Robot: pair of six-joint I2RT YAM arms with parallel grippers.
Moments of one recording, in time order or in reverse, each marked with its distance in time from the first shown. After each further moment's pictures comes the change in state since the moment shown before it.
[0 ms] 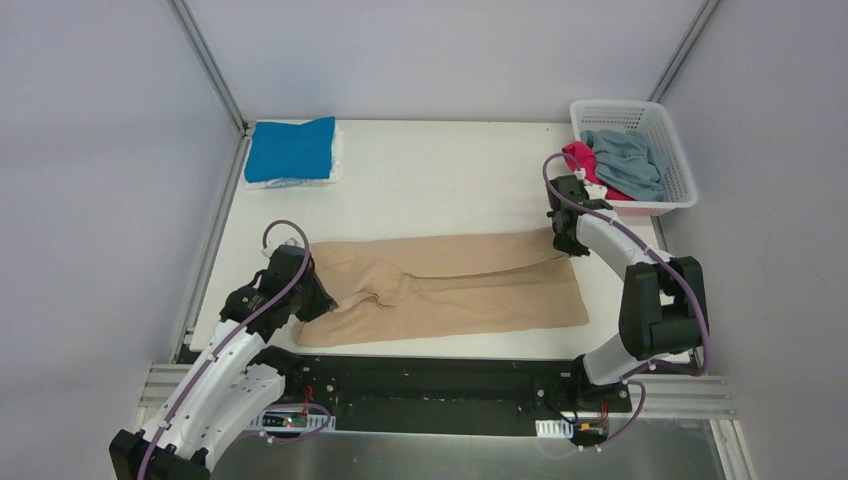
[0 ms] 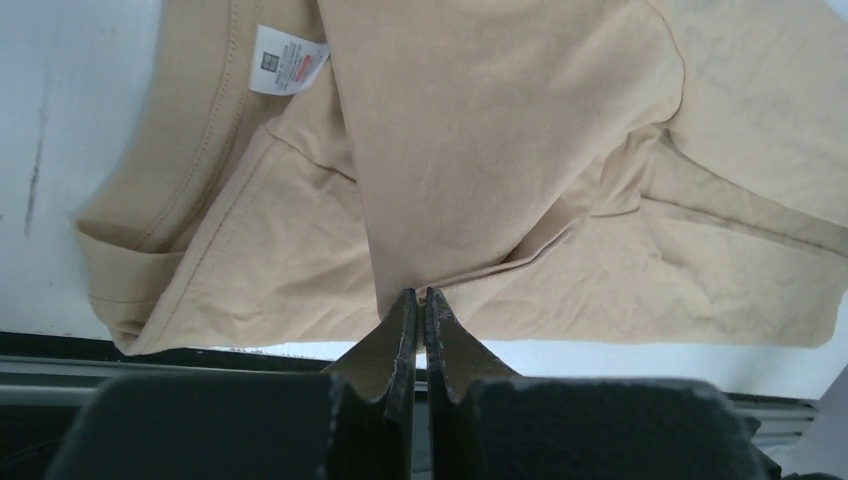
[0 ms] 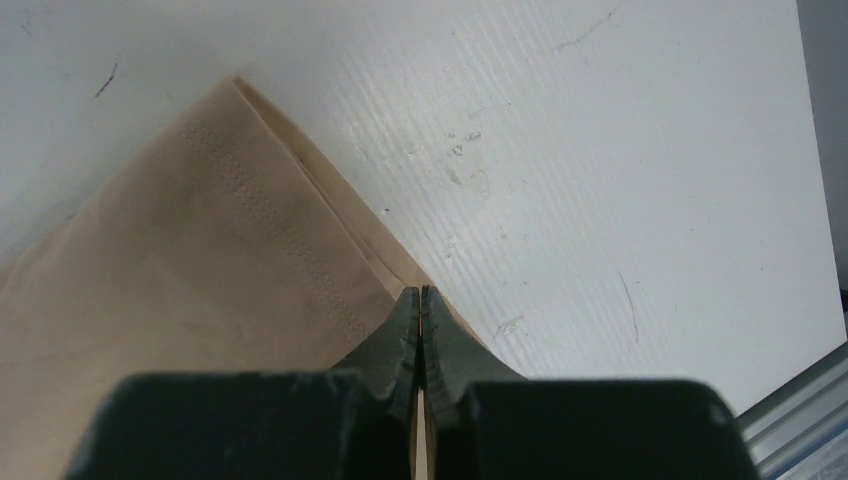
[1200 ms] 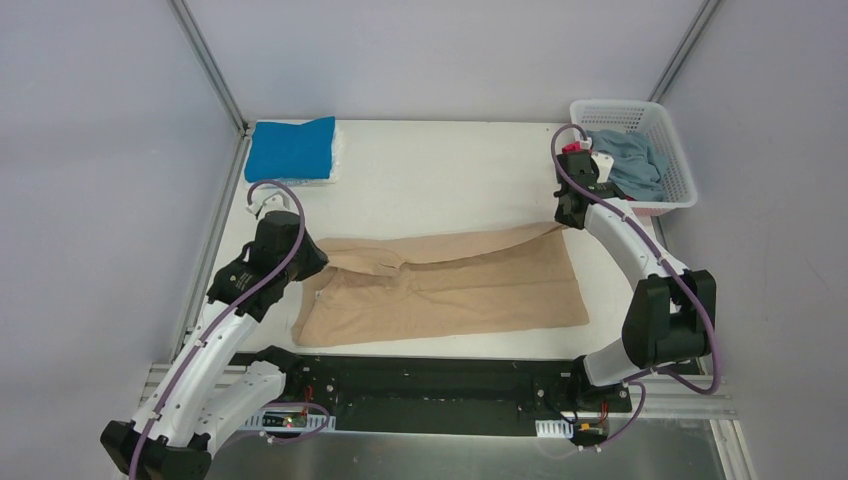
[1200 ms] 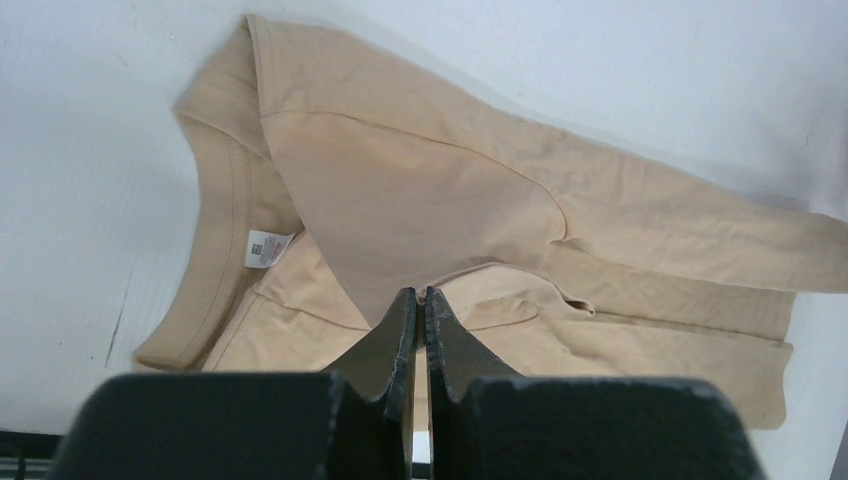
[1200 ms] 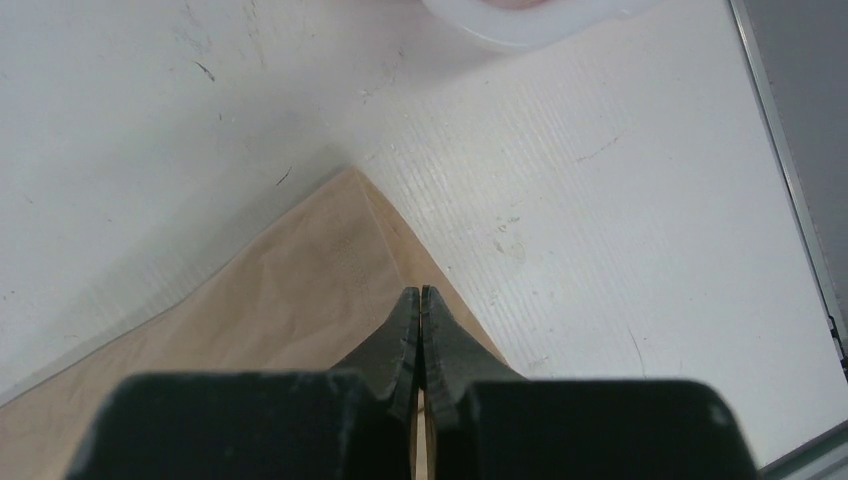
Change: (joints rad) left arm 0.000 0.107 0.253 0.094 -0.160 0.124; right arm 0.003 -0.041 0.157 0.010 -0.030 -0.058
